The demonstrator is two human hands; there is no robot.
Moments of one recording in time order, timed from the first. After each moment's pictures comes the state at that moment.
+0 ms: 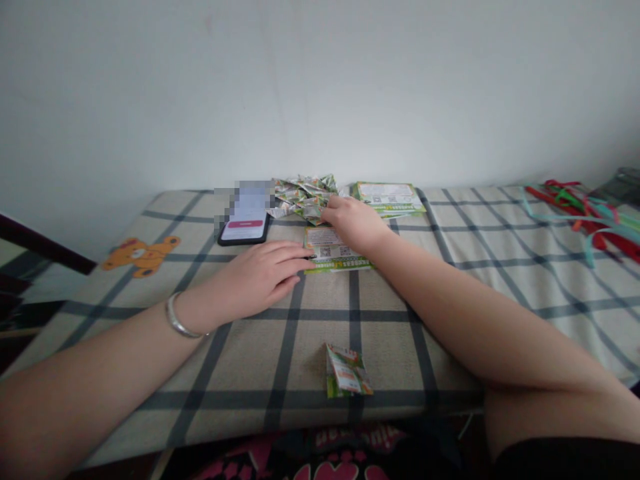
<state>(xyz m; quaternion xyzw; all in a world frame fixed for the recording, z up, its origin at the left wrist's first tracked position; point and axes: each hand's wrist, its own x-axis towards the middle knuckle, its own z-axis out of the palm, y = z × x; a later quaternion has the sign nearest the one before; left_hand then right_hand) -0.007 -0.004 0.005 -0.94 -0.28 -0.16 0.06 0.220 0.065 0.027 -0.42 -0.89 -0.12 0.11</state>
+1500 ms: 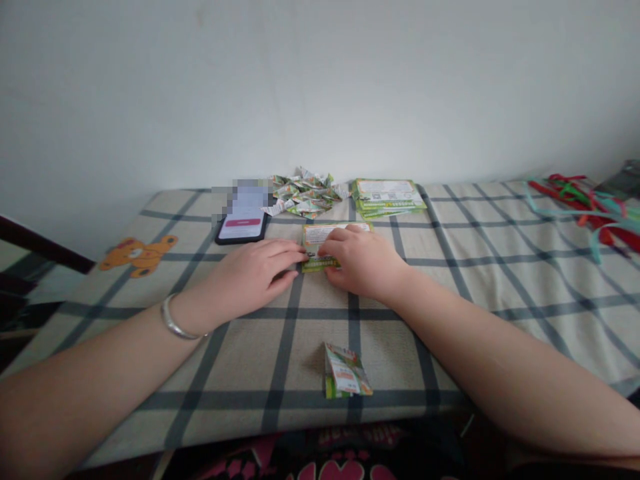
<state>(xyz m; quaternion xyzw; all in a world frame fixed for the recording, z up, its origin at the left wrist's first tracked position) -0.001 -0.006 0.006 -0.93 -0.34 -0.15 0.03 0.224 -0.007 0.025 -0.44 -0.90 -0.02 0.09</state>
